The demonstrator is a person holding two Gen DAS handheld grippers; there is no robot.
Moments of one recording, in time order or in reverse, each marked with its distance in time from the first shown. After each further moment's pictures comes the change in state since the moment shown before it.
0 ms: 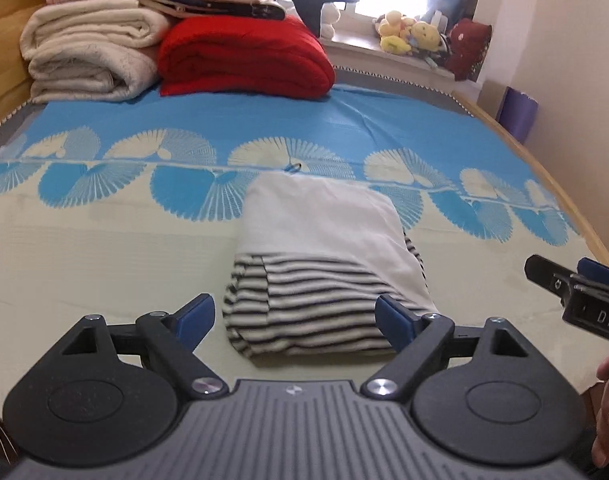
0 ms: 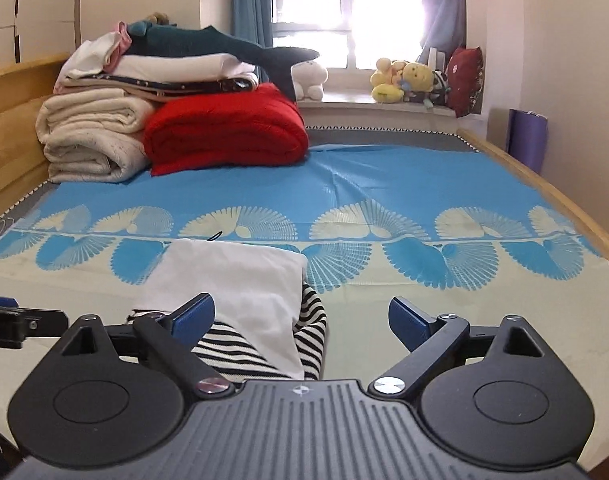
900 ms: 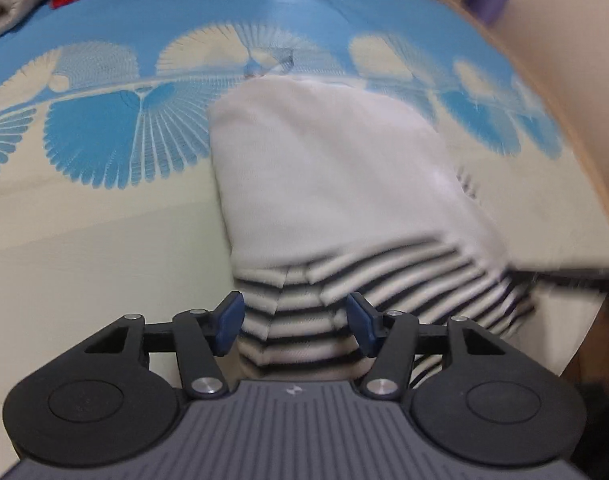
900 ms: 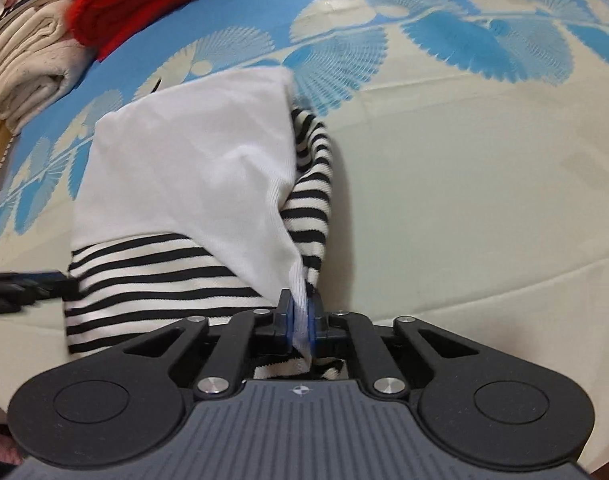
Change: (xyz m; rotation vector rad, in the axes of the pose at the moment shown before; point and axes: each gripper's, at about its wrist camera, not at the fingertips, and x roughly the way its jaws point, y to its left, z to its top) left arm 0.217 0.070 0.053 0.207 0.420 -0.190; right arm 0.196 -0.039 -0.030 0.277 0.593 0.097
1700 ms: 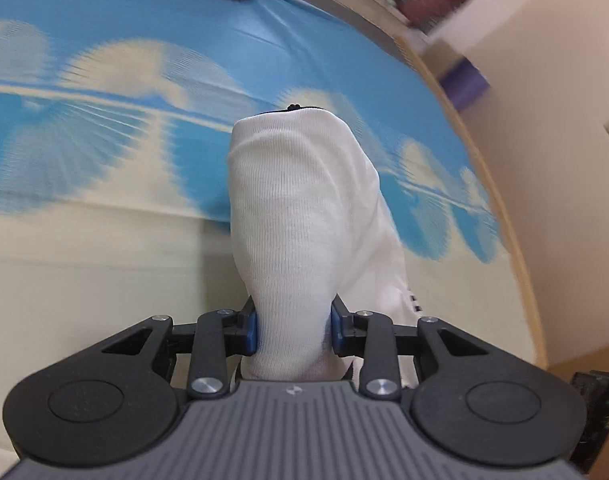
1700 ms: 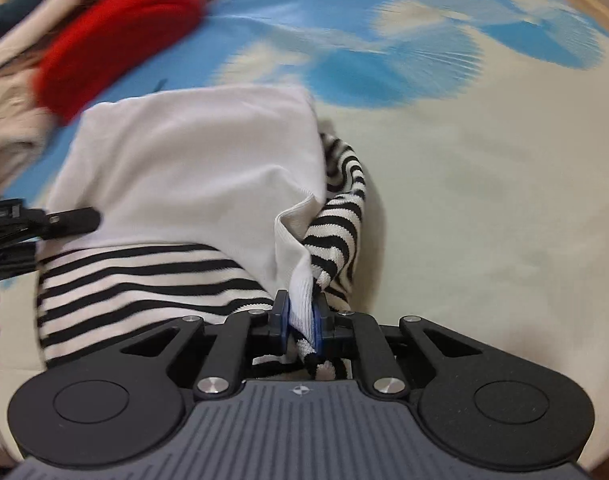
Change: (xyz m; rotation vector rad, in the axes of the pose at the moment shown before) left arm 0.014 -0.035 0.080 -0.291 -0.169 -0.259; right arm -0.029 -0.086 0.003 0.094 -0.126 0.031
